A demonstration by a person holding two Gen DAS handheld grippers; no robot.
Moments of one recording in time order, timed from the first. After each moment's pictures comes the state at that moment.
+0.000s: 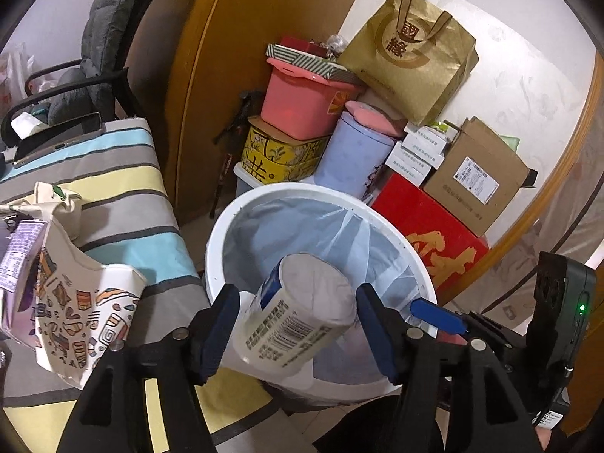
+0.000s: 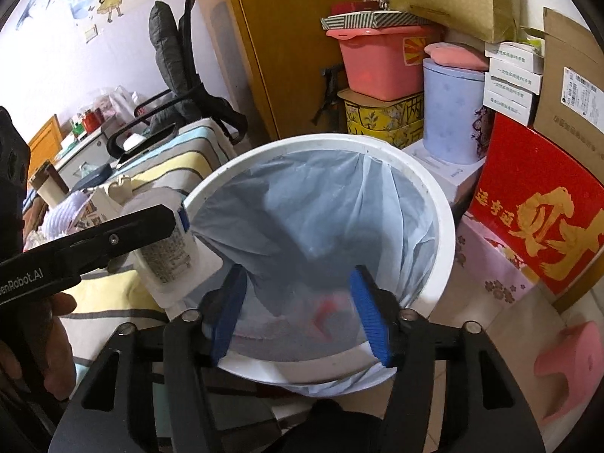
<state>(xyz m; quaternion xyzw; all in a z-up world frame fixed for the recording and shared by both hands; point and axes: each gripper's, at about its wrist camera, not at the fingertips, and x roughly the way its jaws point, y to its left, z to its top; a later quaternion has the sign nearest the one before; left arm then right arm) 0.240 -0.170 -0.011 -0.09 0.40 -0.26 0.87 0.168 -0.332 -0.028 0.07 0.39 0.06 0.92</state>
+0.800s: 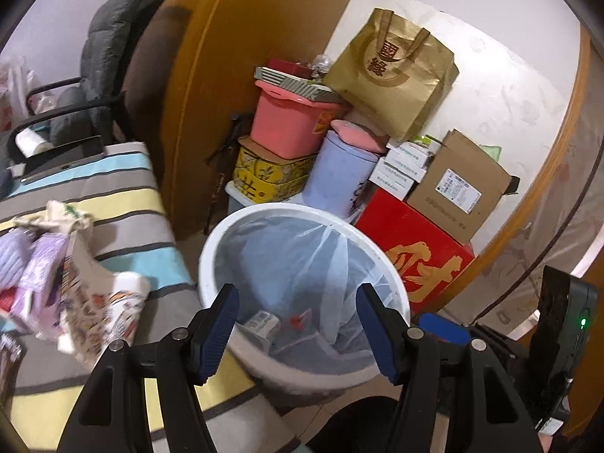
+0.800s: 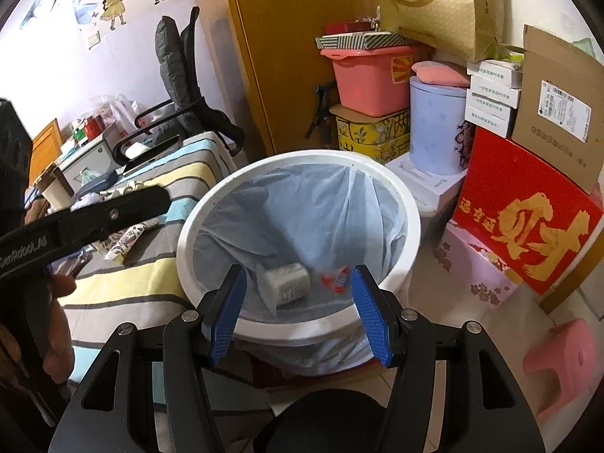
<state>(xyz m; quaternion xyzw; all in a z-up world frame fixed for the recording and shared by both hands) 0.213 -0.162 0.018 -0.10 0.37 -0.27 0.89 0.140 -0.331 -0.009 0.07 0.37 0.04 0.93</state>
